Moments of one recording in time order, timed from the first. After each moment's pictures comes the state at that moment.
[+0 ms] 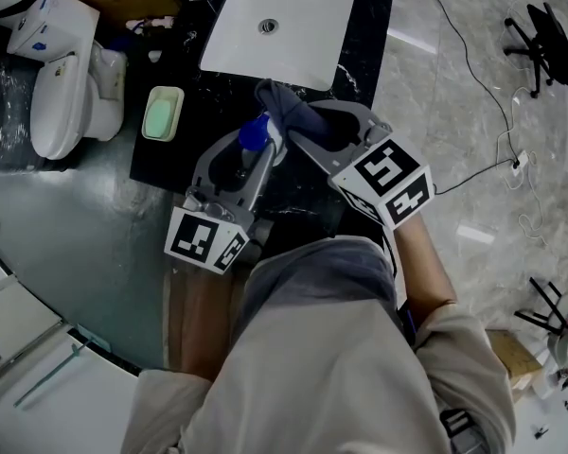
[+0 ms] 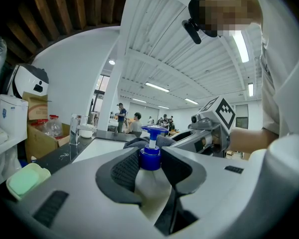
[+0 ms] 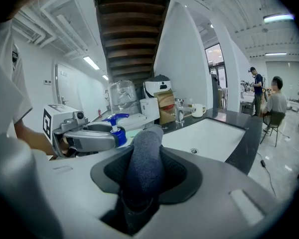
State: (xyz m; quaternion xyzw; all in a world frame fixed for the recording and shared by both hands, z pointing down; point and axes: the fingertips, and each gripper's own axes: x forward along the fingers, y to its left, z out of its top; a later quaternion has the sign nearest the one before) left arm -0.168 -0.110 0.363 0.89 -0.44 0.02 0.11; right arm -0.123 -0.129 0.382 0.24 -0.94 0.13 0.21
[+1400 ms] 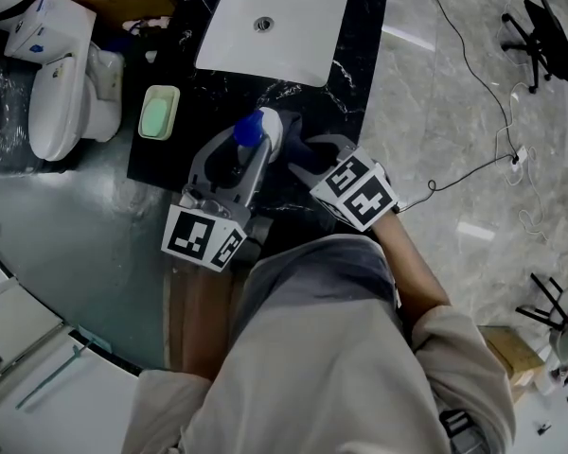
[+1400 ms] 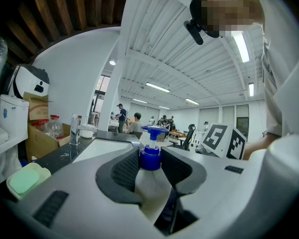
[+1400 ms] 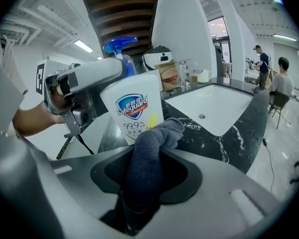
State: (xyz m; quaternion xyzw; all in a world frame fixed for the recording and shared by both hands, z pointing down) left arm -0.167 -0.110 0.363 0.89 -0.45 0.02 0.11; right arm -0.124 -0.078 0.485 0.21 -0.90 0.20 0.33
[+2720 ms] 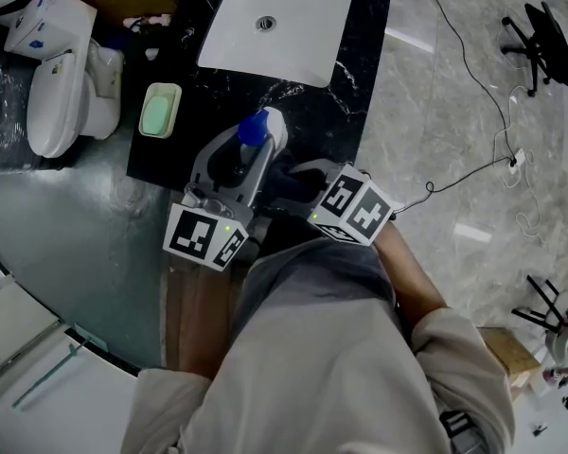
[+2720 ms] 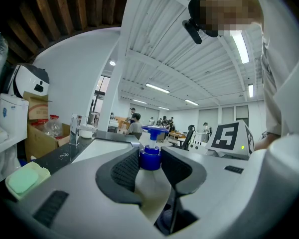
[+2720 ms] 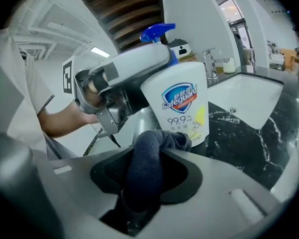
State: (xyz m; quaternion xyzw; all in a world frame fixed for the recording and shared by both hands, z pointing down) left arm -0.168 -0.110 0.364 0.89 -0.45 0.02 0.11; right arm -0.156 -0.018 0.475 0.07 -0.92 0.24 0.31
